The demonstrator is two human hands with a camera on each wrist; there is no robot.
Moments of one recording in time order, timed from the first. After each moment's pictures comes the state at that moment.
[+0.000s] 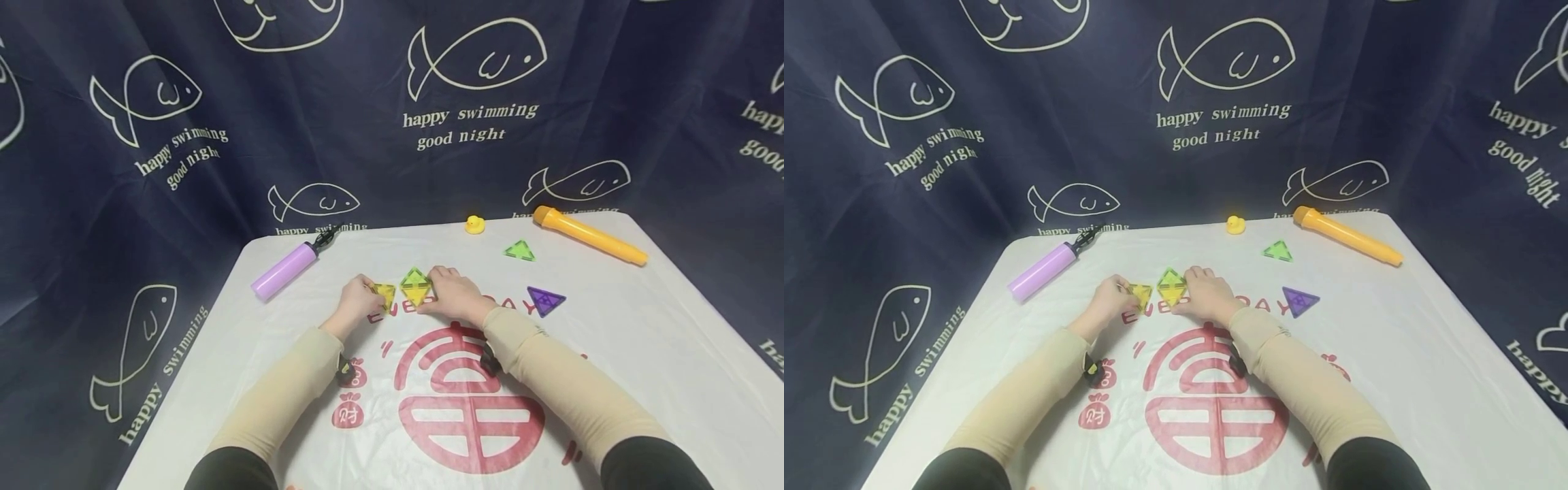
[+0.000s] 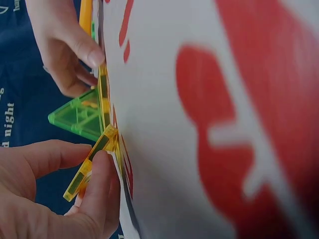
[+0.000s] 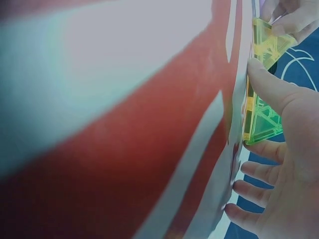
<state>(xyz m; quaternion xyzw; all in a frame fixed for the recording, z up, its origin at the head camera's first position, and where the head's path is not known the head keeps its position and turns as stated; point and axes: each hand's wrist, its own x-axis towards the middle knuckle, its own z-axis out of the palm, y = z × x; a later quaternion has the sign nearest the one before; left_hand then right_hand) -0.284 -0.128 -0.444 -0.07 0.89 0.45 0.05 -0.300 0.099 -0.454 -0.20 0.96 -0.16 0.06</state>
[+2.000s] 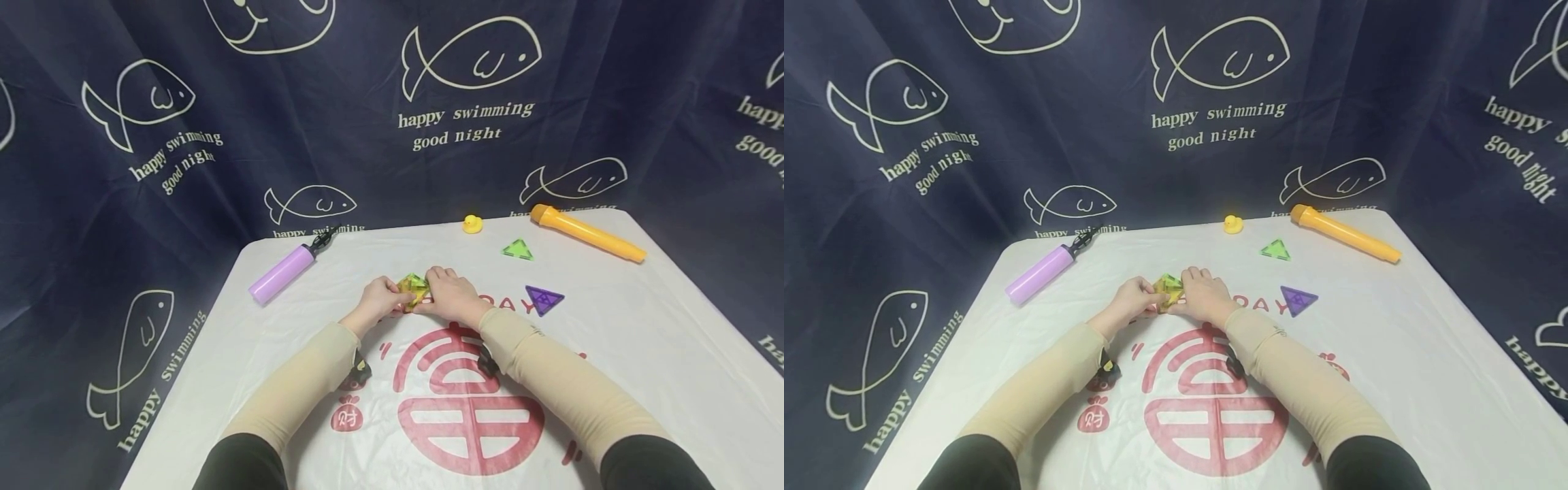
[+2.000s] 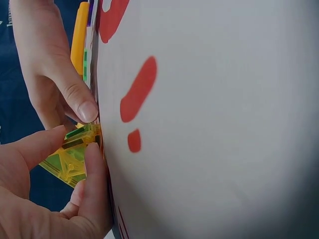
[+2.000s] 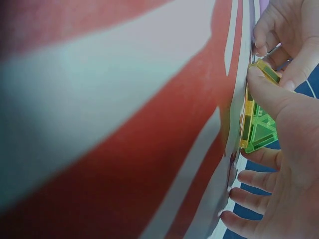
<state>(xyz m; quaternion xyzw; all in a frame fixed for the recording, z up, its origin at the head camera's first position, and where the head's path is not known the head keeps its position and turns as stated) -0.291 -0.091 -0.452 -0.03 0.85 0.51 0.12 -0.301 0.096 -0.460 -0.21 0.97 -0.13 0.03</state>
